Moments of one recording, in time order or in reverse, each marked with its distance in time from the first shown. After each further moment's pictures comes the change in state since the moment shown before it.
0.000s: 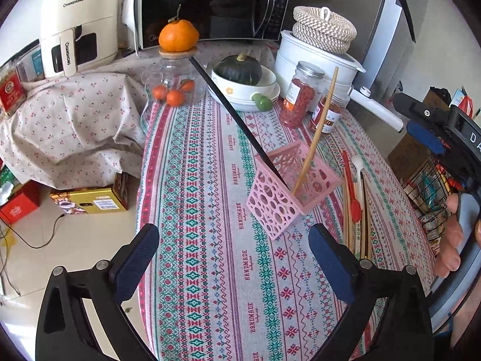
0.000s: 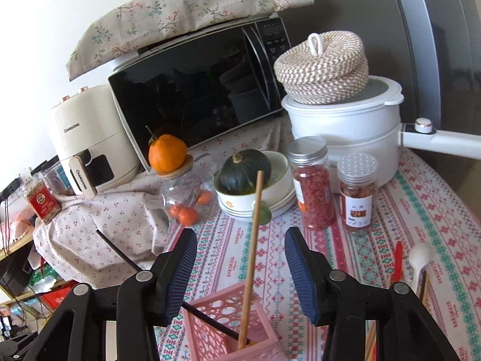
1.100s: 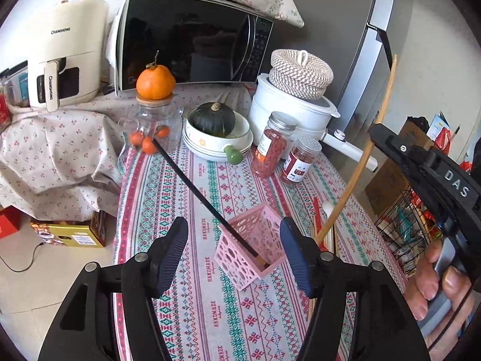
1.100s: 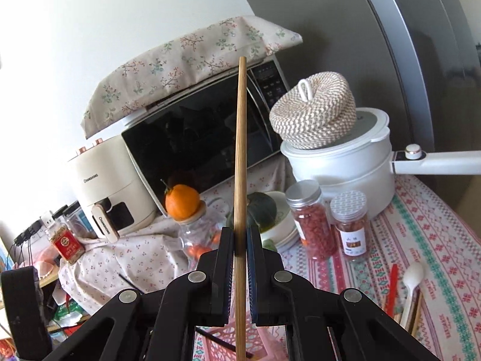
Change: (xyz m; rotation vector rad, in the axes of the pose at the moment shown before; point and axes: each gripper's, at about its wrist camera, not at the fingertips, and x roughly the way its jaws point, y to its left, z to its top) left arm -0.019 -0.014 0.037 -0.015 -0.167 -0.105; right arm -0.041 -0.011 0.022 0.083 -0.143 0.071
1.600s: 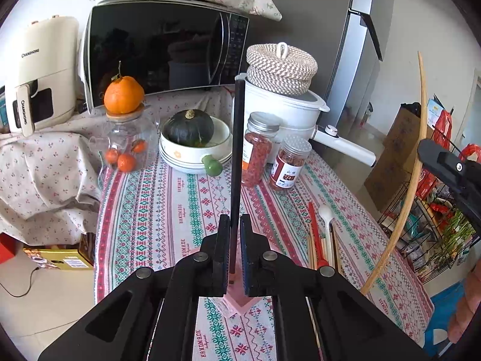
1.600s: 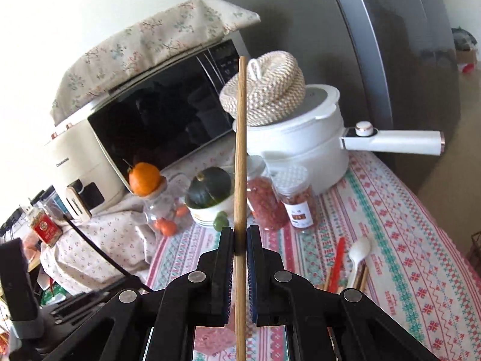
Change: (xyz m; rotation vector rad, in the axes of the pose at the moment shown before) left arm 0.045 -0.035 0.010 0.086 -0.028 -0.008; right arm -0.031 -0.041 0.008 0.028 0.117 -0.098
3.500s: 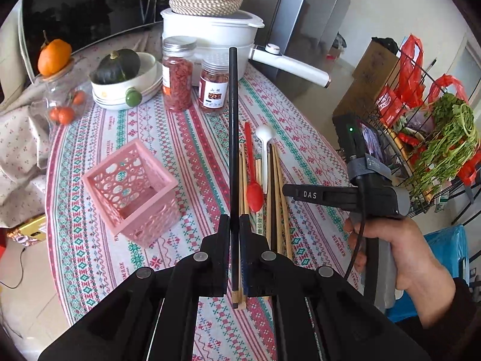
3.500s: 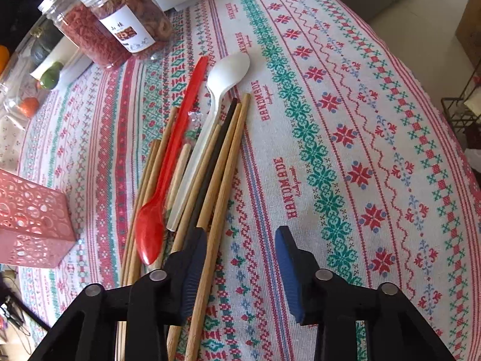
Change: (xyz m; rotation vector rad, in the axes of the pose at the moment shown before) left arm 0.015 -0.095 -0.035 0.101 0.327 -0.104; right arm 0.120 -0.155 -0.083 0.113 0.665 -0.289
